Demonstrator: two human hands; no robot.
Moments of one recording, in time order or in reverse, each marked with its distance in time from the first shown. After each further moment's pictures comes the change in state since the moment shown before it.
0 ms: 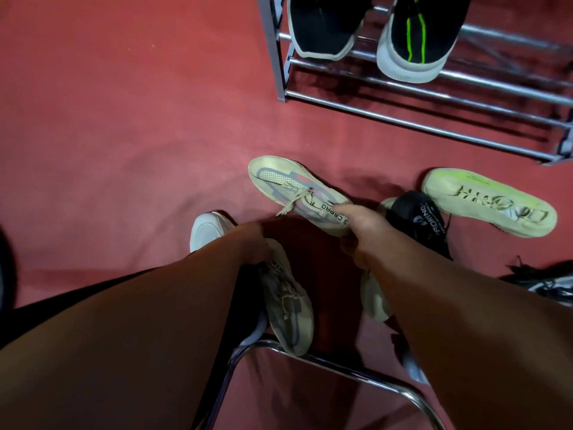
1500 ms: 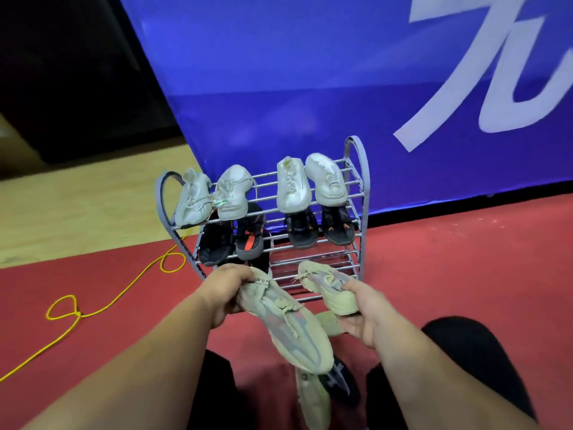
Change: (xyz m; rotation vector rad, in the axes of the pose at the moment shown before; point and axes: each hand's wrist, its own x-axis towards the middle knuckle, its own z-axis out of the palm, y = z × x) left_hand -0.423 0.211 -0.096 -0.980 0.431 0.505; right_hand -0.346 0.061 -0.289 0.571 -0.094 -0.548
